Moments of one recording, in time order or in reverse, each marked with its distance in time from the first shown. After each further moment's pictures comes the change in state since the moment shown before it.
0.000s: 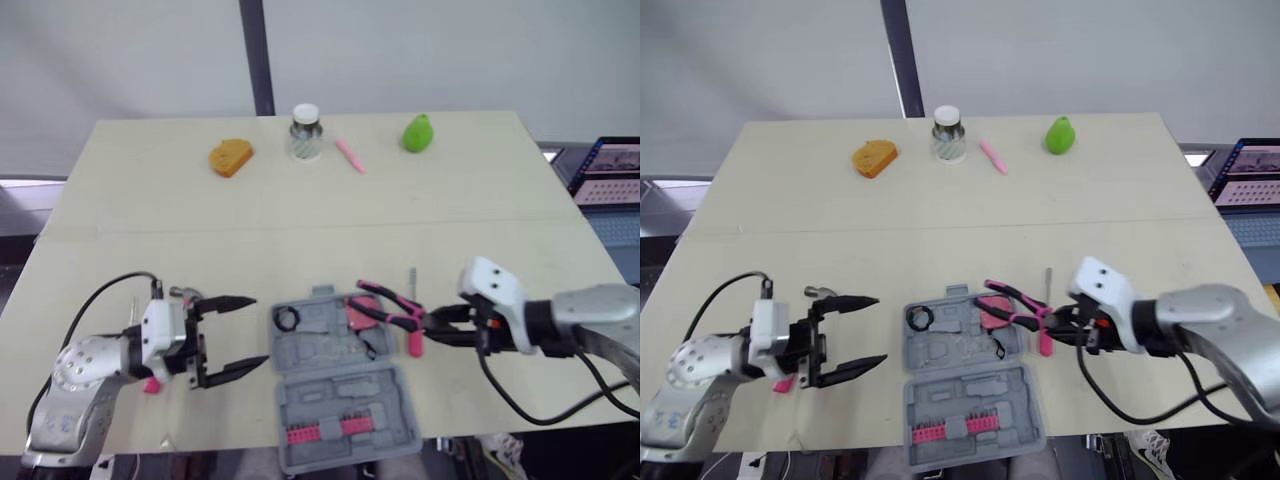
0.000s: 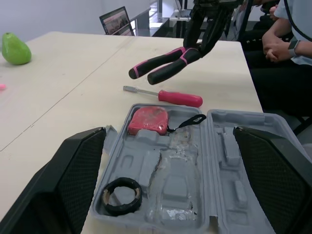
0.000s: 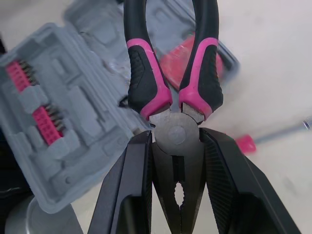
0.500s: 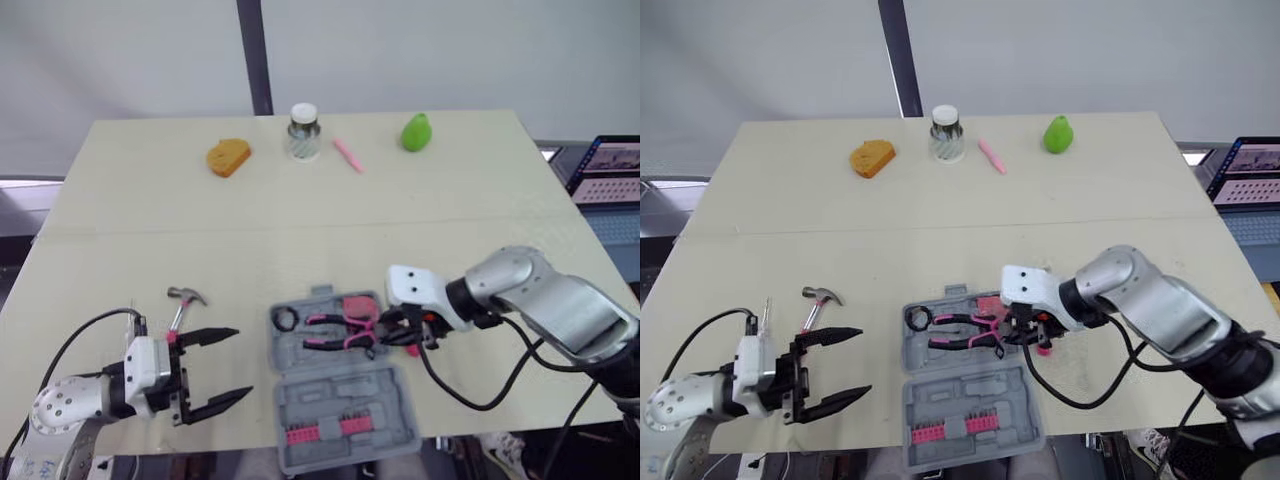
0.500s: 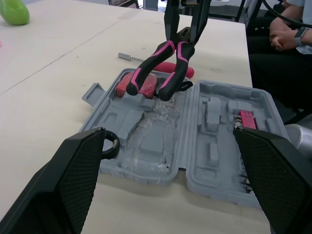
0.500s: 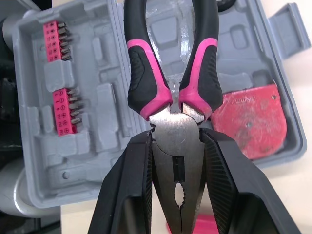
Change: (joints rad) left arm 0.210 -0.018 0.049 0.004 0.026 -0.094 -0.005; right arm -0.427 0.142 0.511 0.174 -0.283 -0.113 0.211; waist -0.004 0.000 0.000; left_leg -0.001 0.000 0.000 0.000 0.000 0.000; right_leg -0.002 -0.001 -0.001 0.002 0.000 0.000
